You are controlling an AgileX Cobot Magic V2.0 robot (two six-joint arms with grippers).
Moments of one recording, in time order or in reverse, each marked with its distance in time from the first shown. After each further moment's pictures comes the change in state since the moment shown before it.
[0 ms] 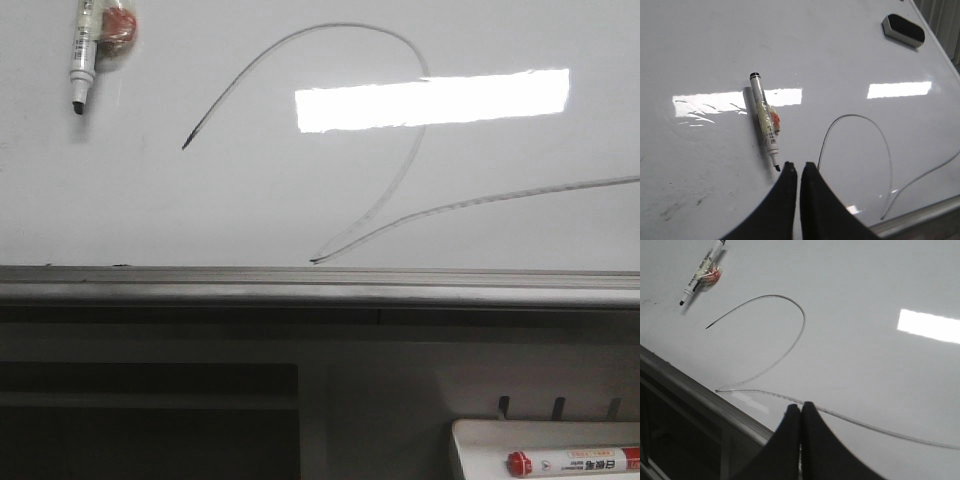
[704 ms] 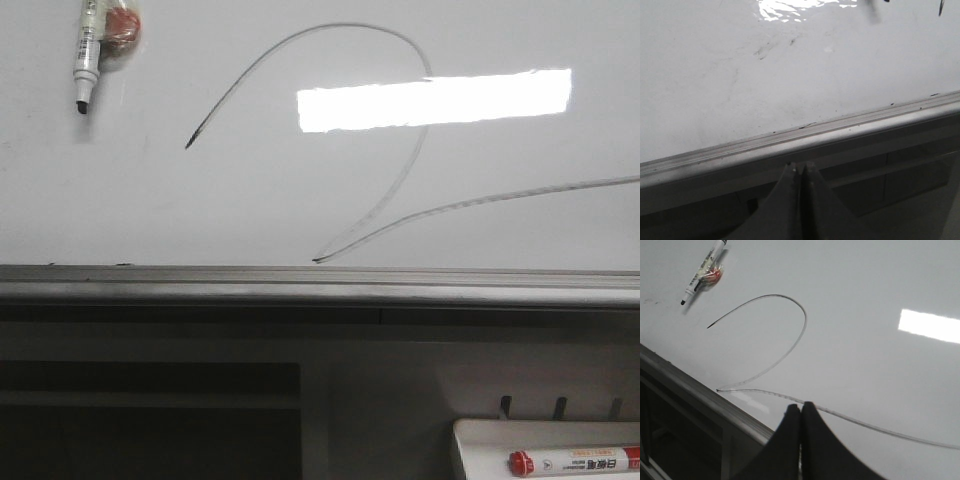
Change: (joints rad) left arm 0.341 0.000 0.132 0.389 0.255 -0.194; right arm -0.002 0.000 0.002 0.000 -0.002 0.002
